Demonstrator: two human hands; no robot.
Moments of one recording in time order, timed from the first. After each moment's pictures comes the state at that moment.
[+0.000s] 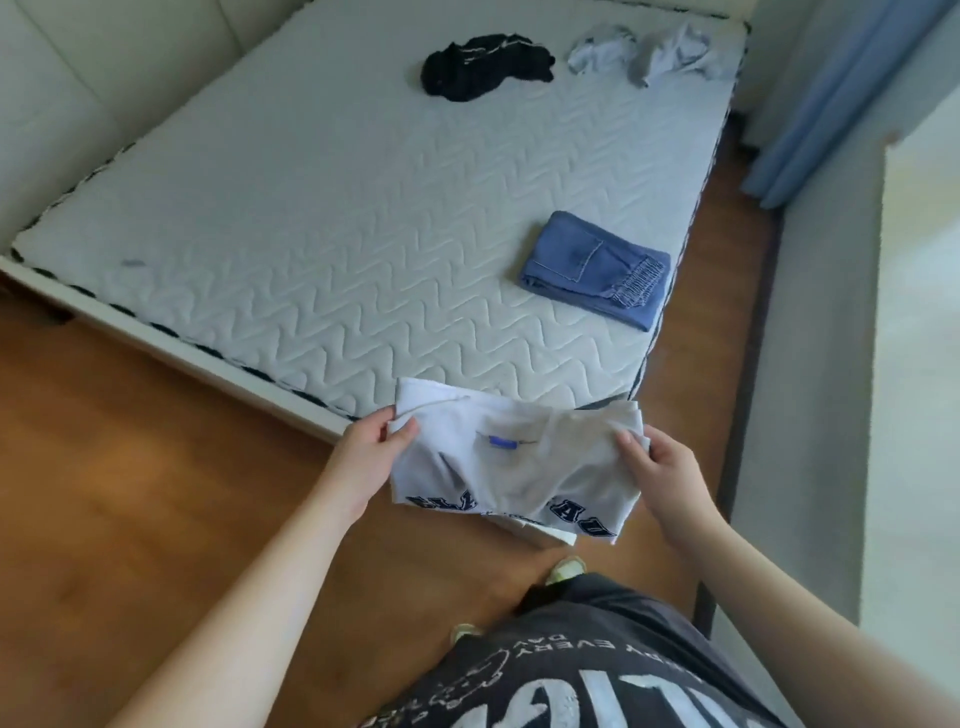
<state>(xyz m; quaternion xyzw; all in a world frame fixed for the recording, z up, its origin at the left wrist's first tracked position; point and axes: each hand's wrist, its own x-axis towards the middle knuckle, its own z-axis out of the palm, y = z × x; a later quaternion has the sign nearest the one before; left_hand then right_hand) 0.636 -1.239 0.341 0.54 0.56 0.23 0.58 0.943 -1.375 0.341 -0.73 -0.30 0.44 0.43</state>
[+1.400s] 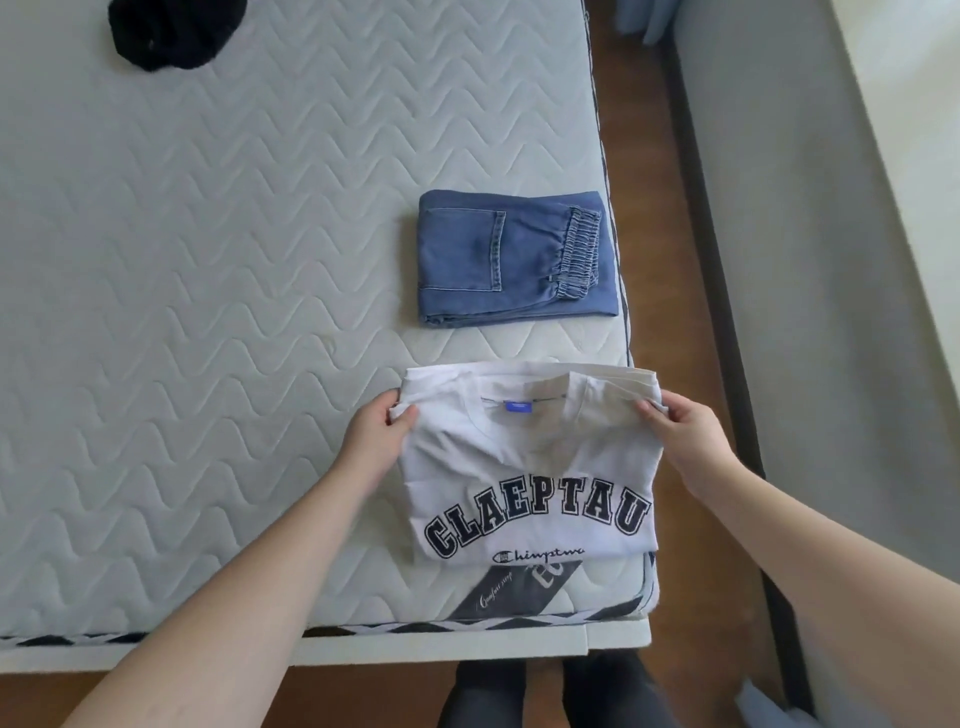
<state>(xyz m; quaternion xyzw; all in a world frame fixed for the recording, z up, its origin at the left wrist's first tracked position) 0.838 -0.913 0.133 0.69 0.50 0.02 0.53 1.088 -1.187 0.145 -0.78 -0.06 0.38 0.49</state>
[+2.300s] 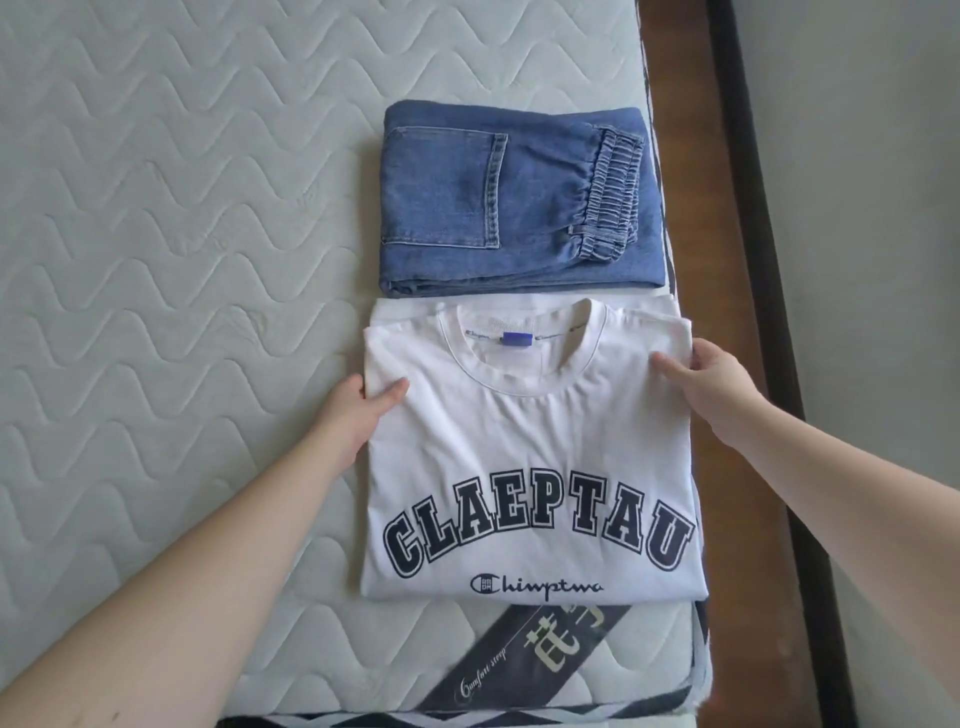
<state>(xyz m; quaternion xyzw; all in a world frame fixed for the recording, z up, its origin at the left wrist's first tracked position) 0.872 -0.870 -0.028 0.55 0.59 0.00 0.59 1.176 -1.142 -0.020 -0.88 -0.06 0.35 0.32</state>
